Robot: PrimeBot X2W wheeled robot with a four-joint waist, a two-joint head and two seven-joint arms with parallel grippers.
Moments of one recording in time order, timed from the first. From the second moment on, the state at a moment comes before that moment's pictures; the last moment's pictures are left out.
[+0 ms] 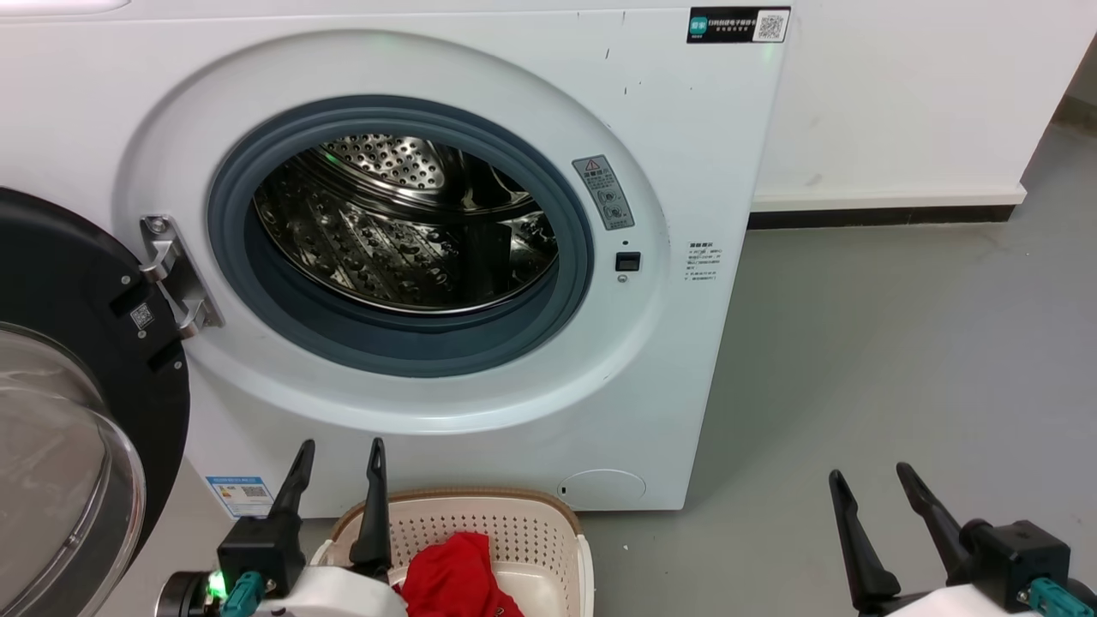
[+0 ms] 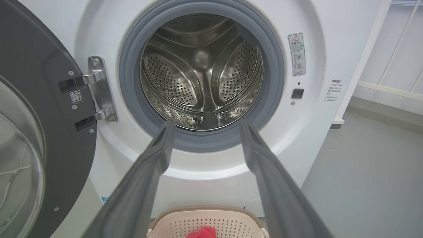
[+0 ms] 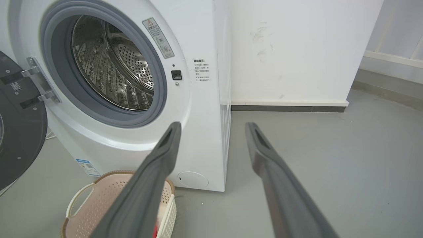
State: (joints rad) left arm 0.06 0.08 -0.08 0.05 -0.14 0.02 -0.17; right arm 0.20 -0.05 0.02 -0.16 0.13 0.13 0.04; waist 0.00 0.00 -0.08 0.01
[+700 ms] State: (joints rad) left arm 0.10 0.09 -0.08 0.03 -0.16 0.04 -0.13; right arm 0.20 -0.05 0.04 -0.15 0.13 0.13 0.04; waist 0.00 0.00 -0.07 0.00
